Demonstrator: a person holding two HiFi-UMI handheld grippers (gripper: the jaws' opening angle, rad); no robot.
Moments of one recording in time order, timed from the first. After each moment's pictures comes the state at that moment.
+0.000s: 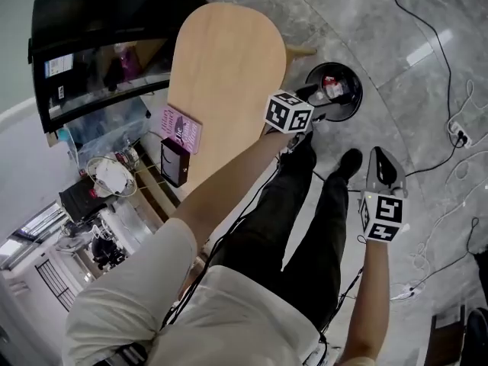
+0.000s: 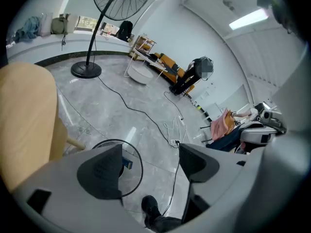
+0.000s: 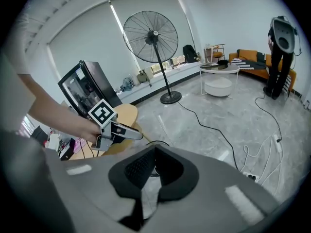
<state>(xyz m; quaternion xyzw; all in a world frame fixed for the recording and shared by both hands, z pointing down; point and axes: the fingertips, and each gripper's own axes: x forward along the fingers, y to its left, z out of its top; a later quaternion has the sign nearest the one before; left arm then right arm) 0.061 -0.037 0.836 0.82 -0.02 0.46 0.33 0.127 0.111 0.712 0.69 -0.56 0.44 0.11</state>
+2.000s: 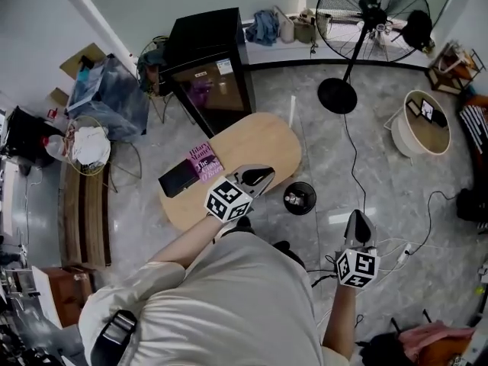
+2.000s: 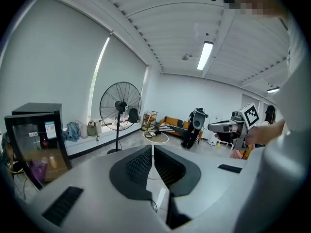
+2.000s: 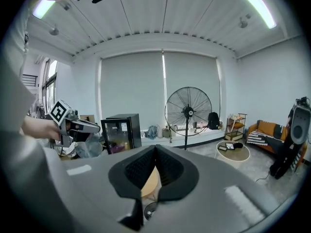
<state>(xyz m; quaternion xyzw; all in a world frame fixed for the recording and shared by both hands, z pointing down) -0.132 -0.069 0.192 0.95 -0.21 0.19 0.15 0.090 0.069 0.168 0.70 -0.69 0.16 0.09</state>
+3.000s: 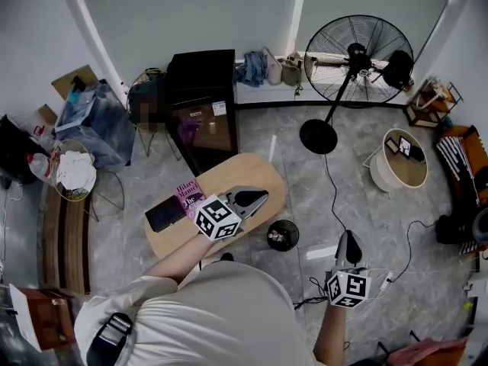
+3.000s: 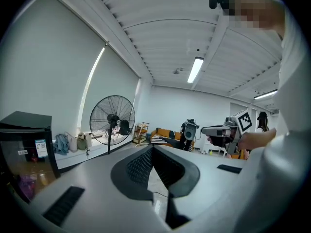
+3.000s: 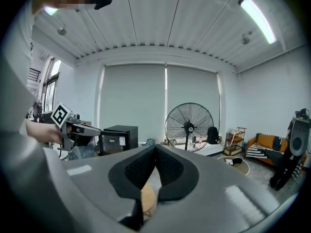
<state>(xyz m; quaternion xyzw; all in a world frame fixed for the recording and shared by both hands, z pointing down) -0.142 -0.110 0.119 0.97 -0.16 0.11 0.13 0.065 0.029 0.089 0.72 -0.69 0.09 0.06</state>
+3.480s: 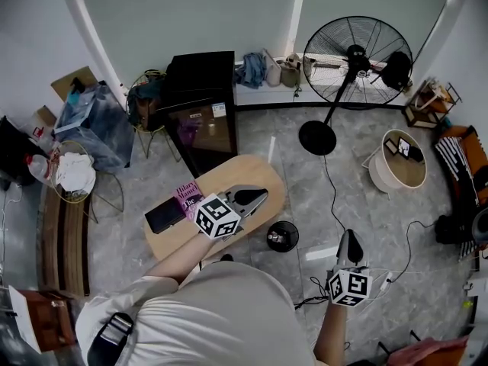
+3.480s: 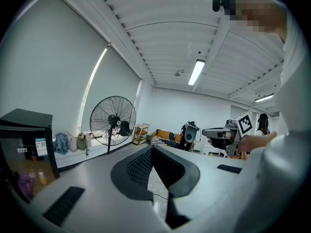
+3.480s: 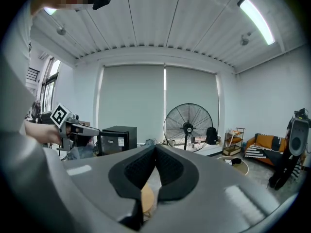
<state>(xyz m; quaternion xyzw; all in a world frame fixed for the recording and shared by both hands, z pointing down) -0.145 -0.117 0.118 0.97 -0.16 0.10 0.14 0.068 0.027 0.088 0.72 -0.68 0.09 0.06</state>
